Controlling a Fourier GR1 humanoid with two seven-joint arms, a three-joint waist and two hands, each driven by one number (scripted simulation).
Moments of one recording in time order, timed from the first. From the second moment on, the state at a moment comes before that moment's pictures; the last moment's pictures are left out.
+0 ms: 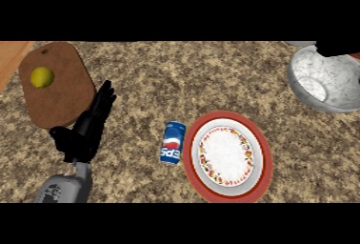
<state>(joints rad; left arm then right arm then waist) -0.15 0.10 -0.09 -1.56 0.00 0.09 0.11 -0.83 -0.62 0.02 -0.96 0.61 -0.25 0.35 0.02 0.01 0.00</state>
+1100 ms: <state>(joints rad) -0.17 0.08 -0.09 -1.54 -0.02 0.08 0.08 -0.87 -0.65 -0.27 -0.31 0.44 -0.17 -0.27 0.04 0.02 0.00</state>
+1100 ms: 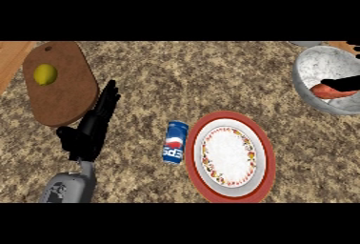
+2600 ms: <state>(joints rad) -0.14 0.08 -0.05 -1.55 -0.03 0.07 0.09 -0.64 -0.80 -0.55 -0.42 0.03 0.25 -0.45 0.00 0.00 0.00</state>
